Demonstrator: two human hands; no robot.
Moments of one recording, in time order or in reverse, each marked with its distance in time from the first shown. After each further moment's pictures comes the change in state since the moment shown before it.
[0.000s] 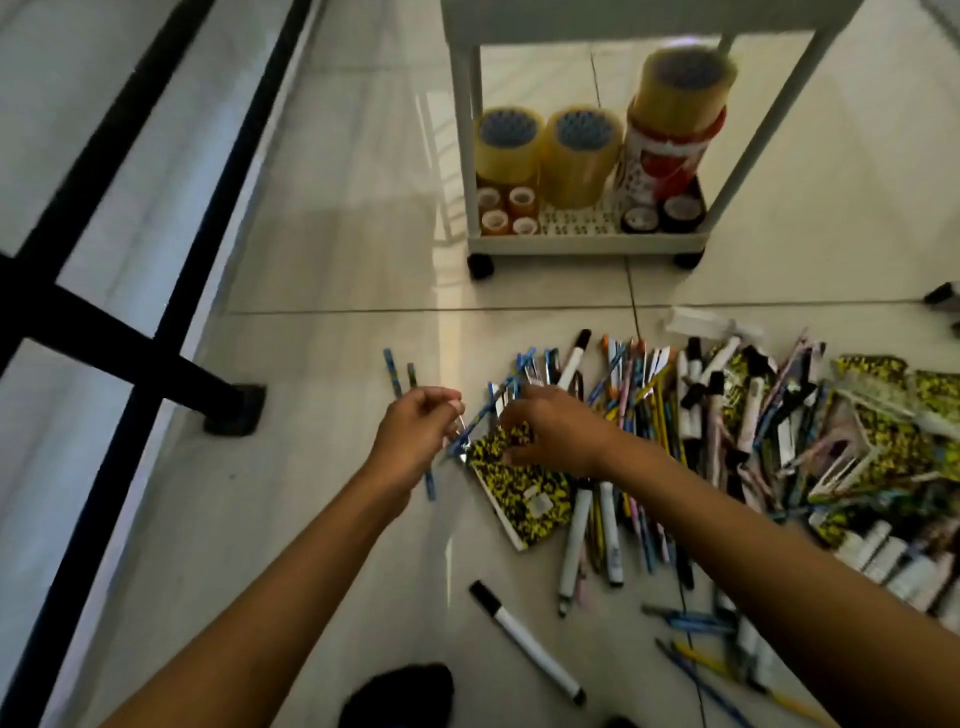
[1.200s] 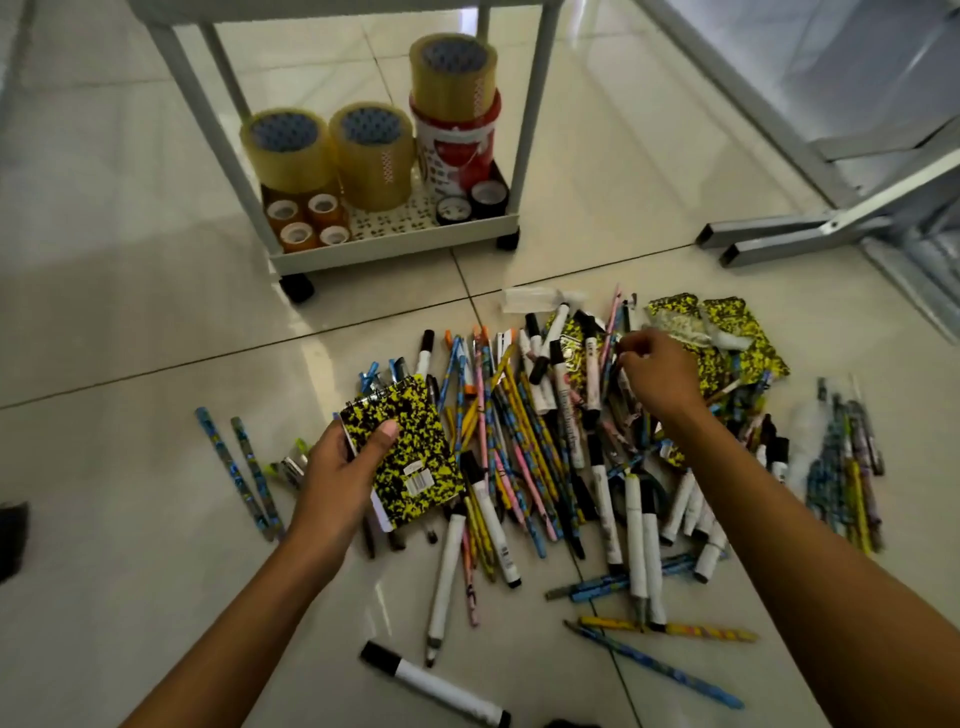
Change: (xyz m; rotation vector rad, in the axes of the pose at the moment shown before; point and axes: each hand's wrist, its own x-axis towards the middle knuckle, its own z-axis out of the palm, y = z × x) left_hand 0.003 -0.026 0.064 -0.054 -0.271 0.210; right_hand -0.114 0.176 0.006 0.545 0.864 0.937
